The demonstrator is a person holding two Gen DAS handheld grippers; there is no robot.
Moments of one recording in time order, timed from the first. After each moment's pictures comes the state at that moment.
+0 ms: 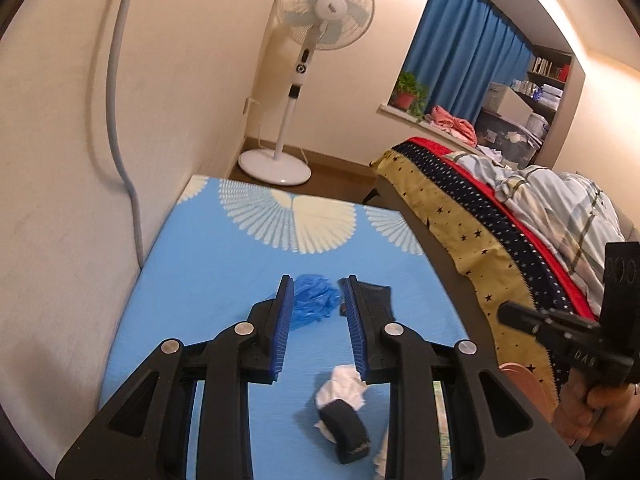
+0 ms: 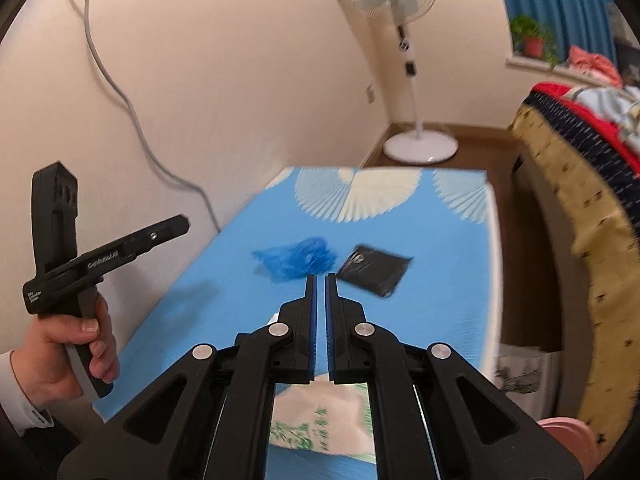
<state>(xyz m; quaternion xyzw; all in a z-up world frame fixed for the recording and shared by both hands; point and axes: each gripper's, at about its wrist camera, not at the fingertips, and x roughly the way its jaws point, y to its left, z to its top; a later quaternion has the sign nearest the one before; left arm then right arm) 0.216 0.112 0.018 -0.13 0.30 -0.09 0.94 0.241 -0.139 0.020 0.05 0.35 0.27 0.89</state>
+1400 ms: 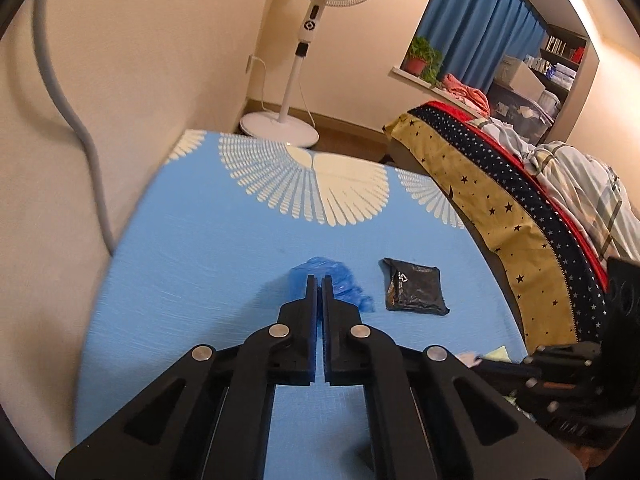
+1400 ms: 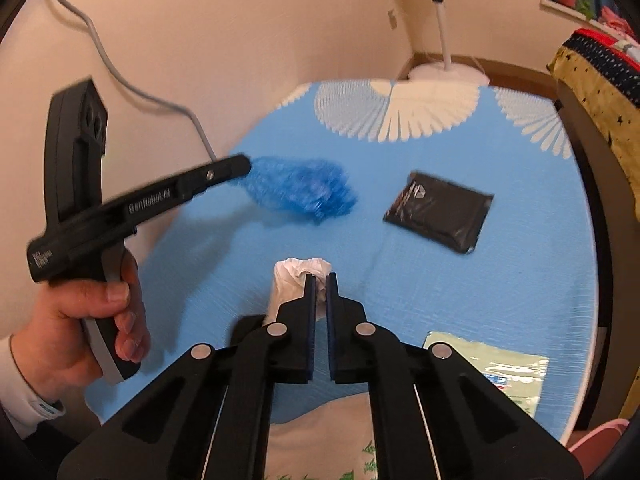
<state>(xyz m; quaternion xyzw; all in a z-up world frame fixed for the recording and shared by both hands) 0.280 0.129 -0.034 -0.12 0.36 -0.10 0.92 0.273 -0.081 -0.035 0.04 0.44 0.29 0.85</state>
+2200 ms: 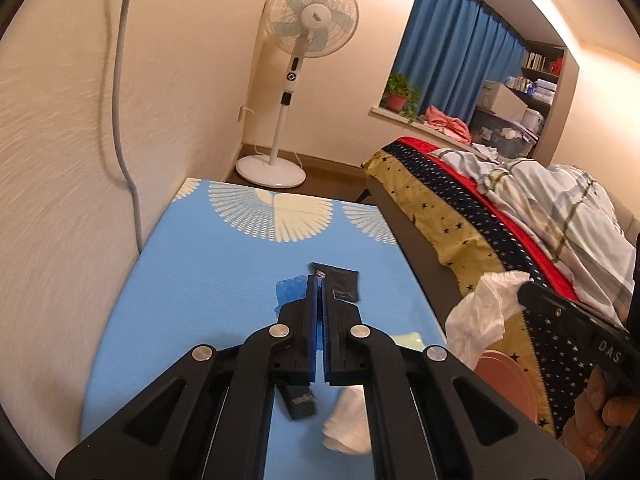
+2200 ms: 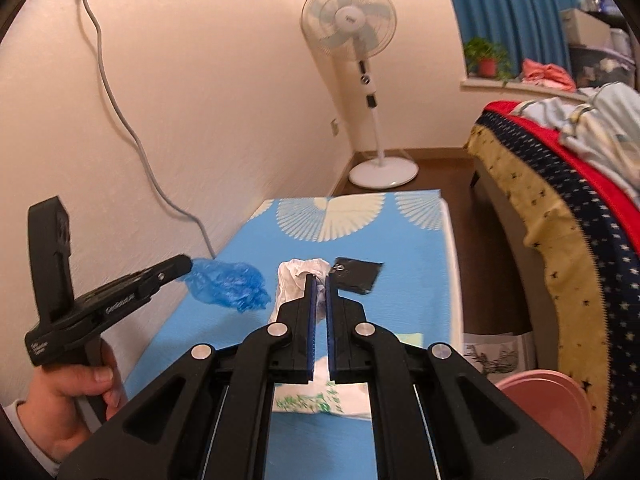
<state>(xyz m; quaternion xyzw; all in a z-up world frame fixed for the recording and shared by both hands) 0.150 0.064 0.049 -0.11 0.29 -0.09 0.95 0.148 -0.170 0.073 0.07 0.29 0.18 0.94</state>
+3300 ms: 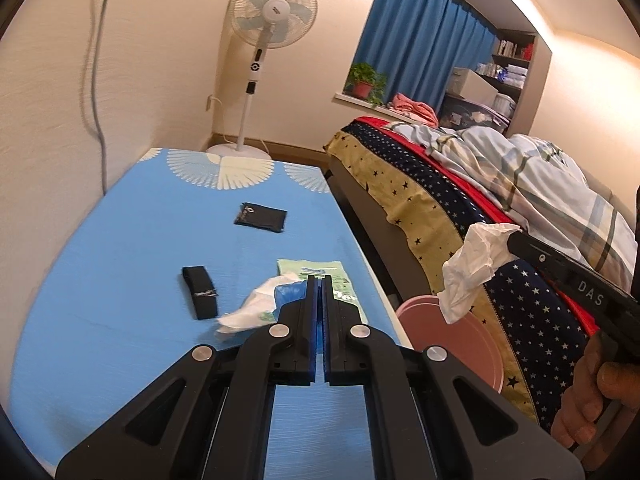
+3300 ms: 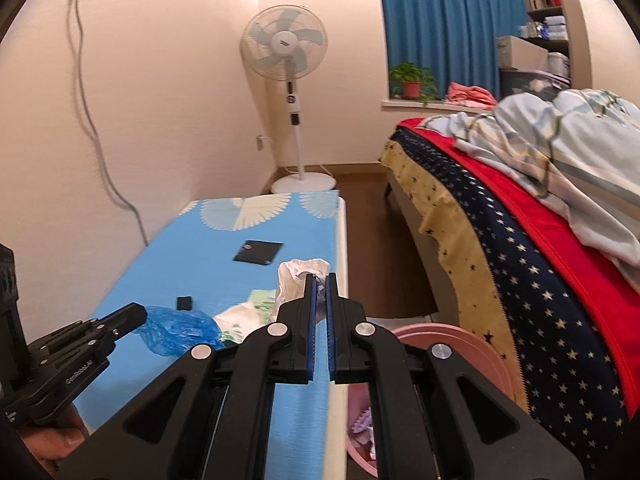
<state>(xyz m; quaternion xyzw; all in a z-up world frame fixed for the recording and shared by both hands) 0.052 -0.026 0.014 -0.10 0.29 -0.13 0.94 0.056 -0.244 0.053 0.04 0.26 0.04 0.96</state>
